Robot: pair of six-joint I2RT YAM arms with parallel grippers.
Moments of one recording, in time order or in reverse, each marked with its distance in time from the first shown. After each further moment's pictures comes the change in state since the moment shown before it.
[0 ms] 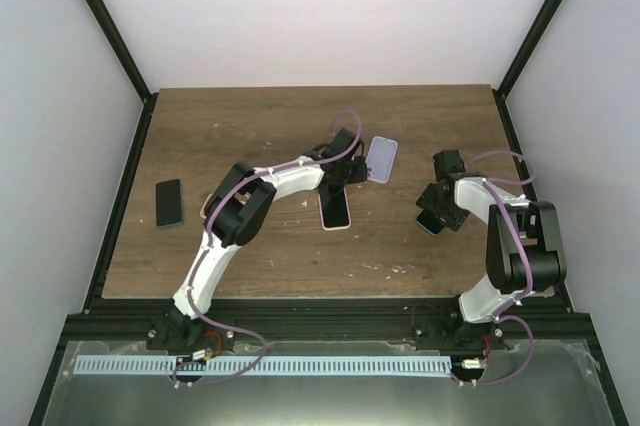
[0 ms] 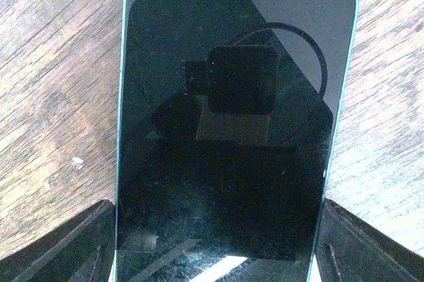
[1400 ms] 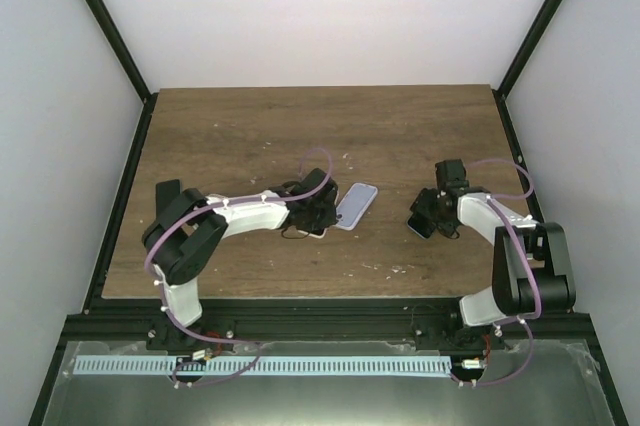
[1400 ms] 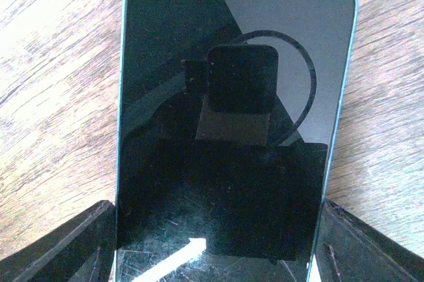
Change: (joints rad) left arm -0.092 -0.488 -0.633 -0.058 -0.058 -0.097; right arm 0.011 -0.140 -0.131 0.105 -0.155 -0.048
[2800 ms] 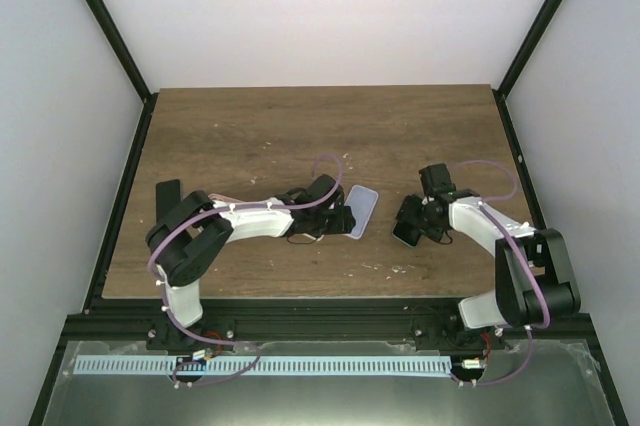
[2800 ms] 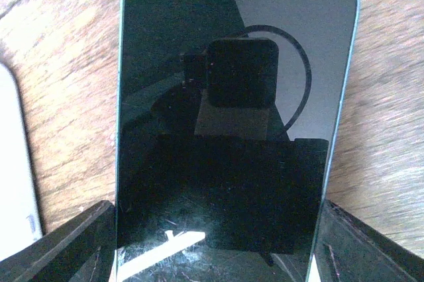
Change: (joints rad) left arm -0.054 -0.012 -0.049 0.135 0.085 0.031; right arm 0.117 -0.051 -0.014 -0.059 -0.064 -0.008
